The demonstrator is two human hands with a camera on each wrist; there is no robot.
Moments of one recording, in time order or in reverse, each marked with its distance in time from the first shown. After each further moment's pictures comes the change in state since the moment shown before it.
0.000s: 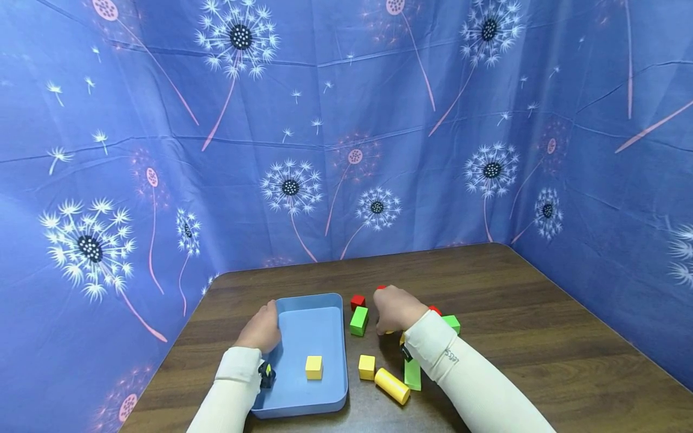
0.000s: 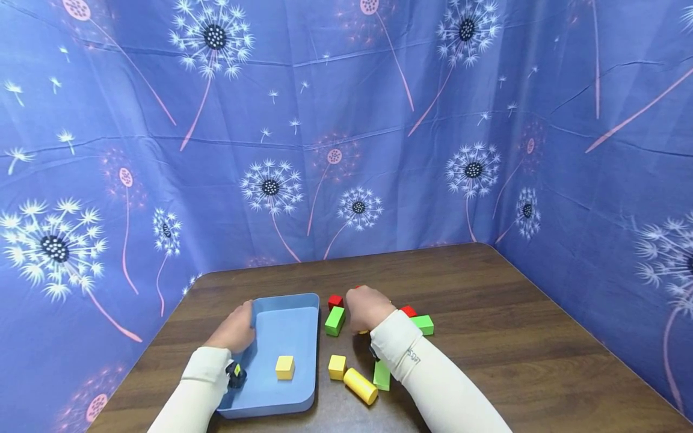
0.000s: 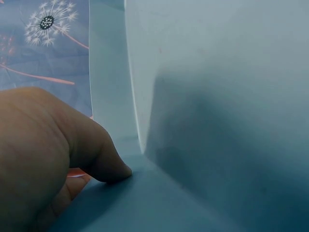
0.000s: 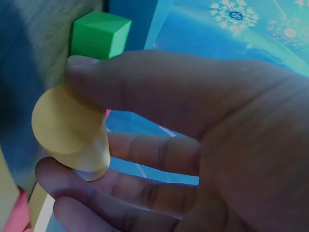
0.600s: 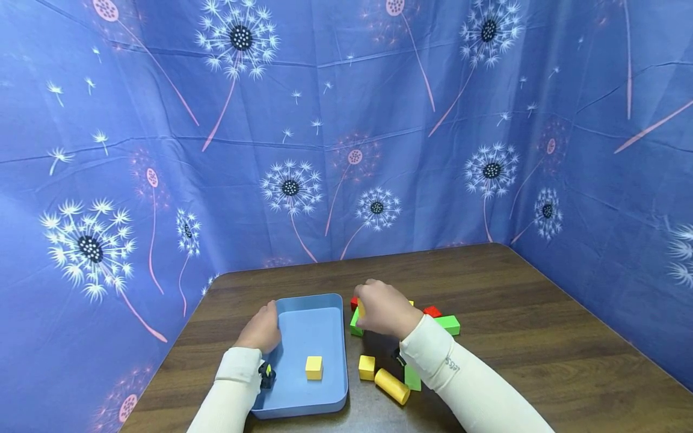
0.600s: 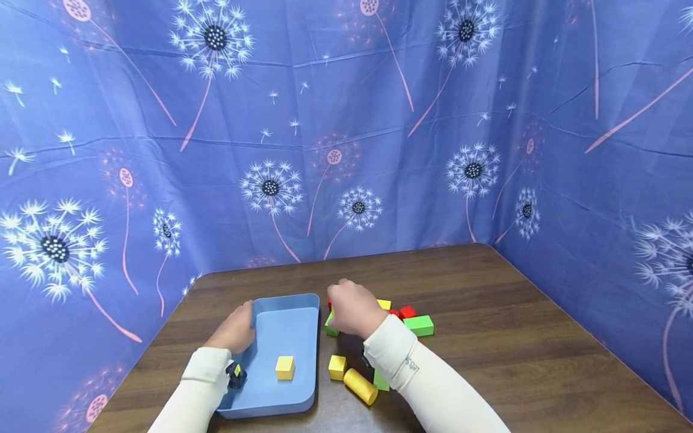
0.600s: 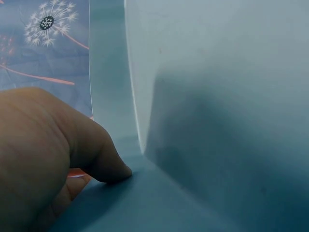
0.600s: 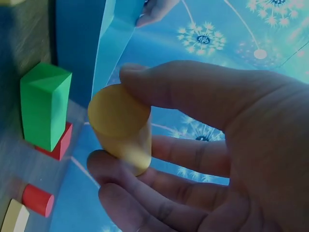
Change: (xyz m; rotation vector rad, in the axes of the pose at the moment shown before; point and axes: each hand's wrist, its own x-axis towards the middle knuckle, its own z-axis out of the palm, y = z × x) left_hand 0.000 -0.001 0.001 0.004 0.003 0.014; right_hand -0.007 -0.031 -0.006 -0.037 0.239 -0.174
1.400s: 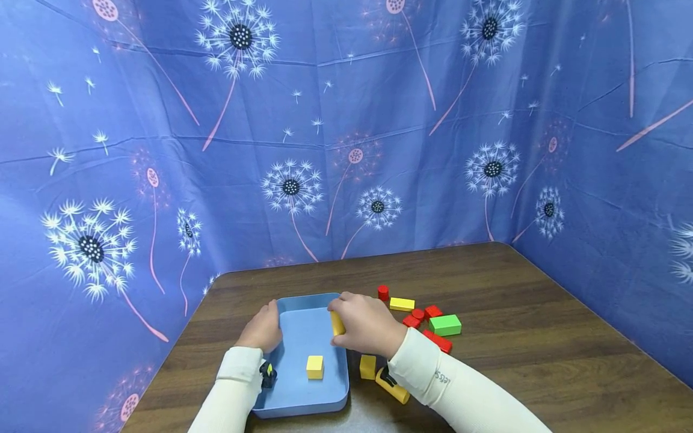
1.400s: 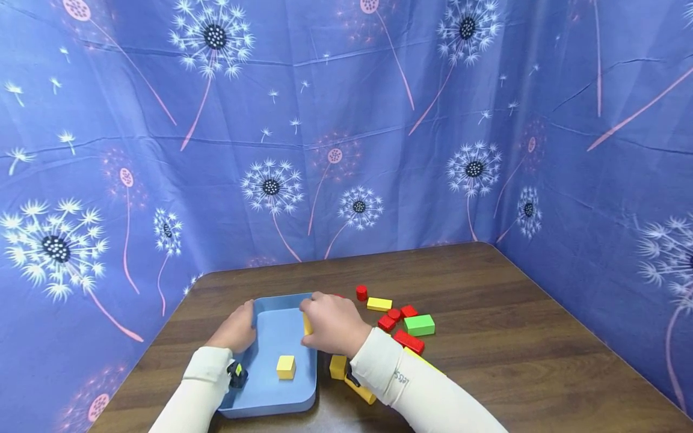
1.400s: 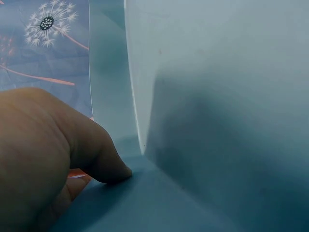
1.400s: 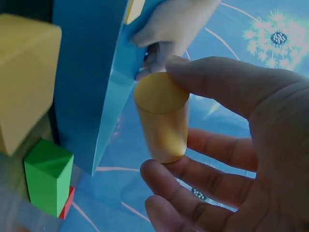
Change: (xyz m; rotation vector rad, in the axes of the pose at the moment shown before) left_hand 0.002 -0.001 0.003 -0.004 -0.007 -0.021; right_hand -0.006 -0.037 0.019 -0.076 0.042 -0.135
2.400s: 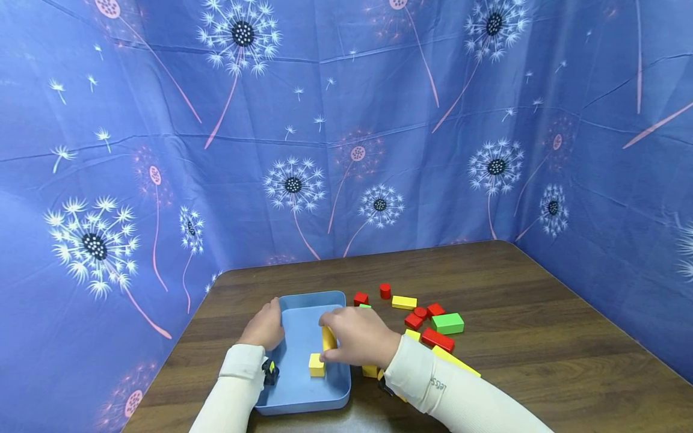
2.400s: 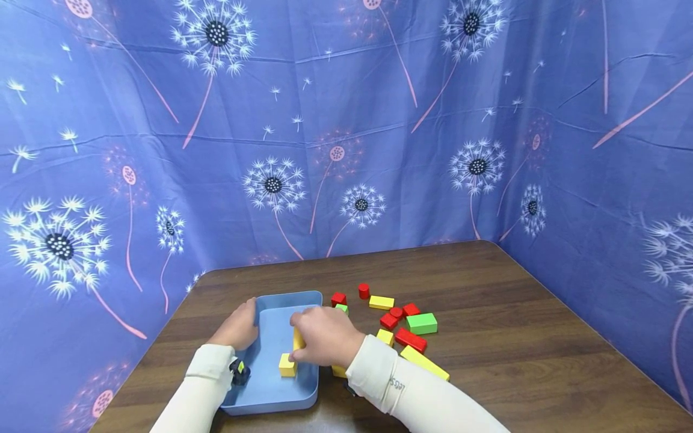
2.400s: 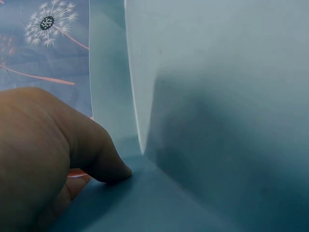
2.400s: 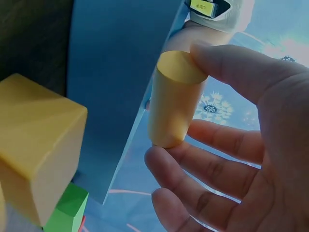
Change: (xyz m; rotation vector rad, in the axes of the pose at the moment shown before) left_hand 0.001 0.000 0.000 0.003 0.008 0.007; right_hand -0.001 -0.016 0.016 -0.010 -0.063 -0.116
